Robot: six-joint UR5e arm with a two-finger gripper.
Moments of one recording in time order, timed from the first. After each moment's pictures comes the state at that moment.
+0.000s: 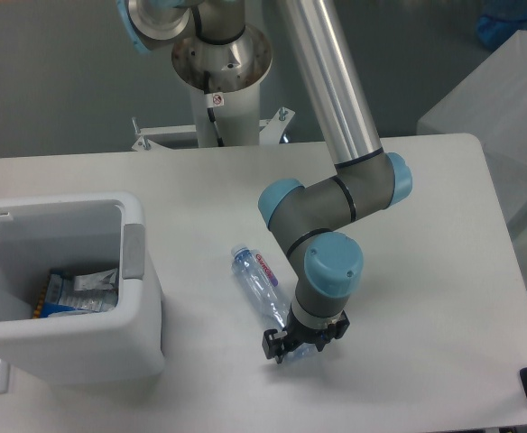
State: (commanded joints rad) arm 2.45 -2.25 -1.49 -0.88 1.41 0.12
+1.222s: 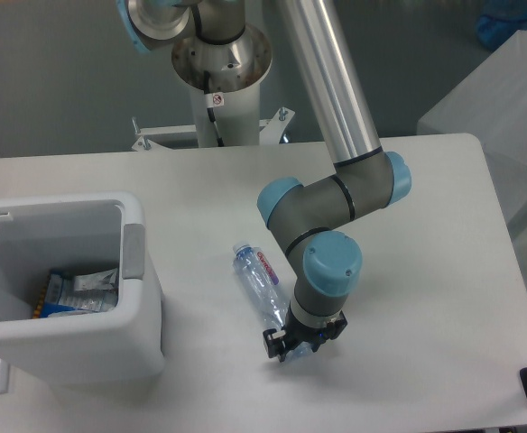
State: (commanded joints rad) arm 2.45 -2.25 -1.50 -0.88 1.41 0.12
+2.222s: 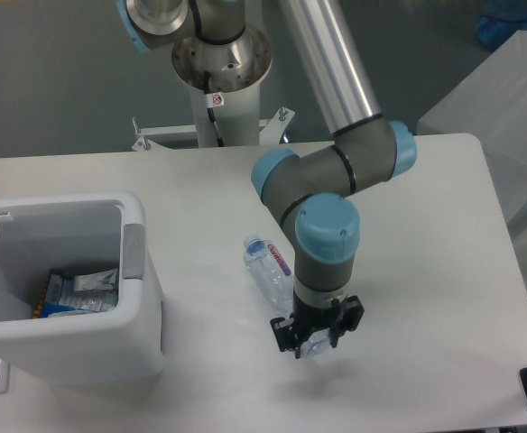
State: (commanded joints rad) arm 2.45 -2.10 -1.39 -0.86 1.52 0.13
